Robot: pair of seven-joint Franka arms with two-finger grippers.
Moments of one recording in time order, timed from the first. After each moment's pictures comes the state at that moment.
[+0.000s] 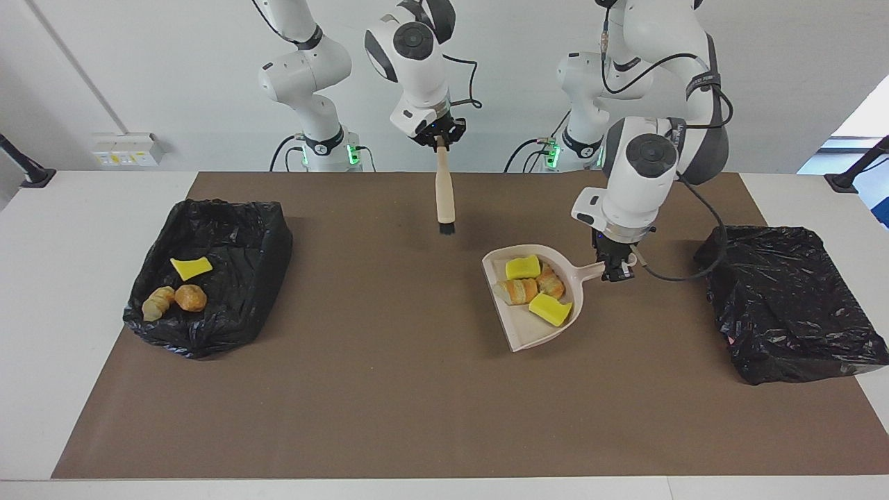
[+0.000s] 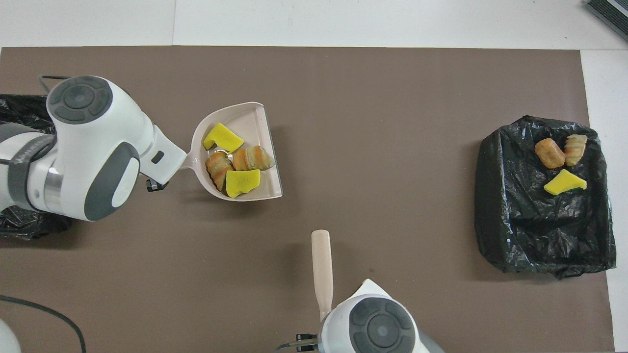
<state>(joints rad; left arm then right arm) -0.23 0.18 -0.02 -1.80 0.10 1.92 1.16 0.66 -0.23 0.16 -2.29 0.37 1.89 0.64</state>
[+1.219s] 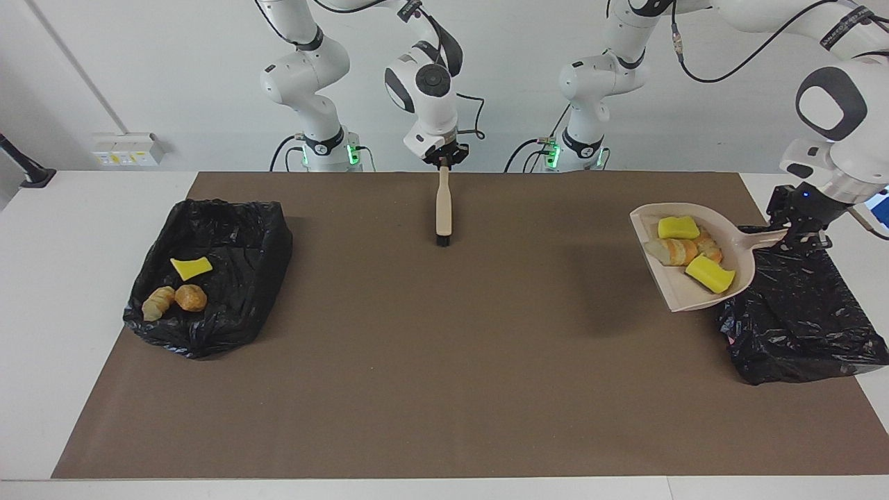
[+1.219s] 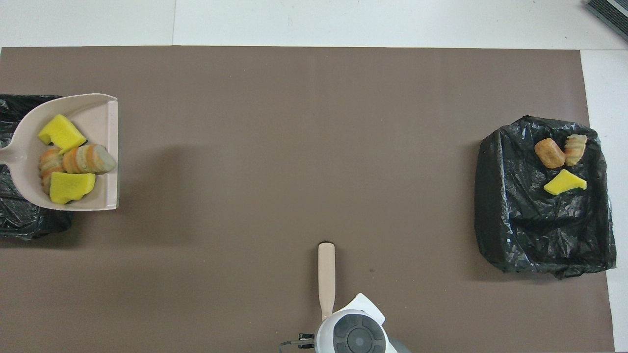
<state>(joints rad) 0.26 0.19 0.01 -1.57 0.07 1.74 1.81 0.74 -0.17 0.16 -2.49 0.37 2.17 0.71</state>
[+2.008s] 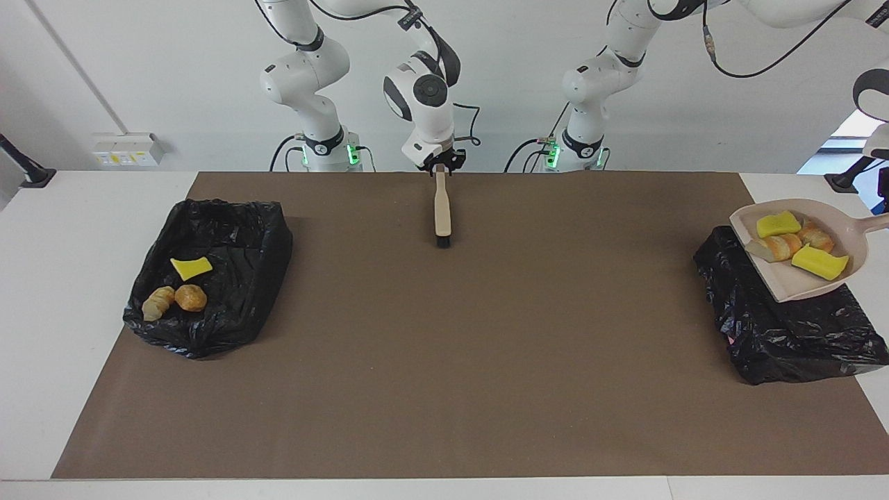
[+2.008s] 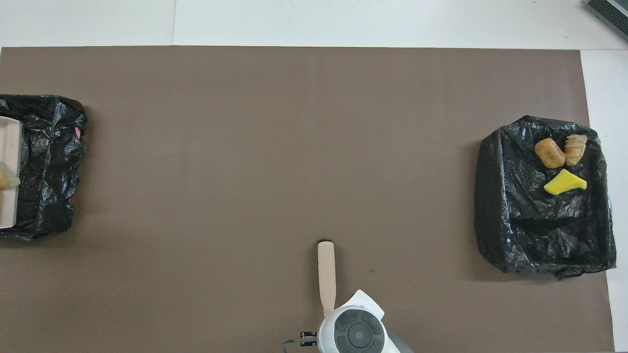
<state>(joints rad) 0.45 0.21 0.00 -1.57 0.47 2.01 1.88 0.74 -0.14 0.16 -2.51 0.37 2.20 0.65</state>
